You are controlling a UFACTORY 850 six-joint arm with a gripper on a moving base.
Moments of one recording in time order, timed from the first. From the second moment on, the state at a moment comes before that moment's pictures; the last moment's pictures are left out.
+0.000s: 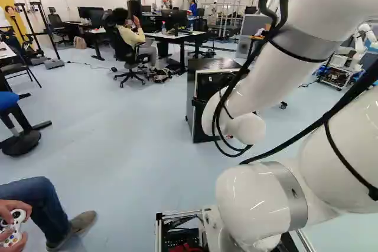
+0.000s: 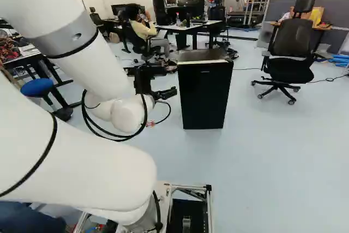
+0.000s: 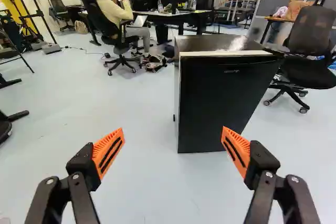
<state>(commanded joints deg) 0.0 16.0 -5.0 0.0 50.0 0.0</state>
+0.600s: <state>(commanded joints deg) 0.0 16.0 -5.0 0.0 50.0 0.0</state>
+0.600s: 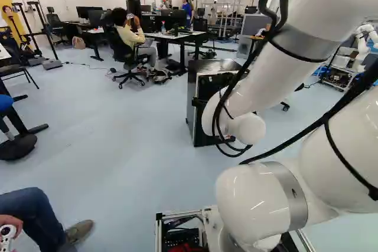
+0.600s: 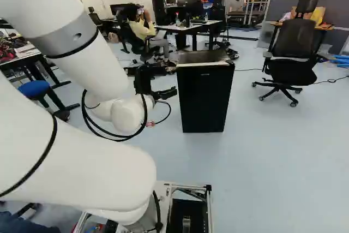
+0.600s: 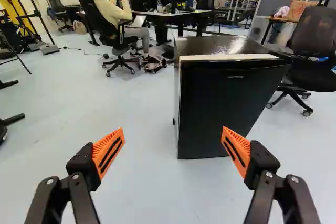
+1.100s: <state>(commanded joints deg) 0.0 16.0 -5.0 0.0 50.0 0.0</state>
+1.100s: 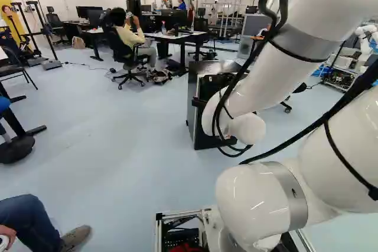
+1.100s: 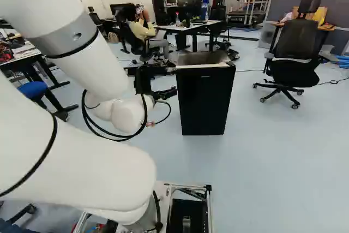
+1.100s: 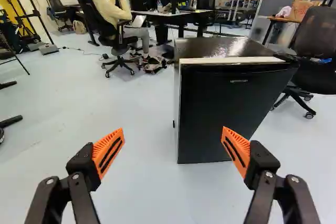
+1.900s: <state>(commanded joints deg) 0.0 16.0 -5.0 0.0 50.0 0.0</state>
